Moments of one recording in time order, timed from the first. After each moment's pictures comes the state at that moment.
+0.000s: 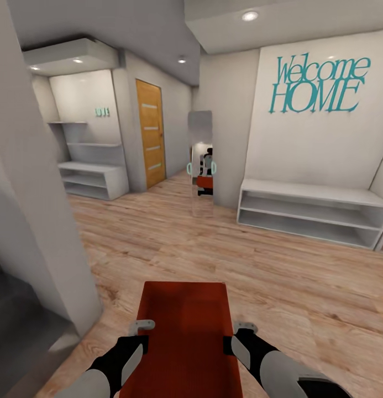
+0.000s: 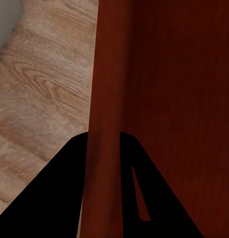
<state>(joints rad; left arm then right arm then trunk) -0.60 -0.11 -0.10 -0.32 0.14 0.28 0.31 -0.72 0.16 -0.09 -0.11 -0.05 0.31 -0.23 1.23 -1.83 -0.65</state>
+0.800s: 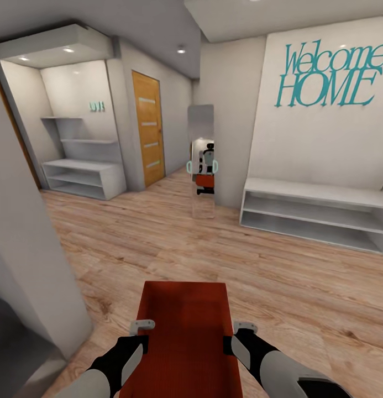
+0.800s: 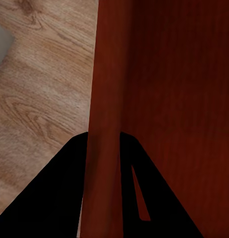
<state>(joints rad) -0.60 -0.11 -0.10 -0.32 0.14 0.28 0.31 -0.72 0.16 -0.09 -0.11 -0.05 0.31 -0.23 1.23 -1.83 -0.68</state>
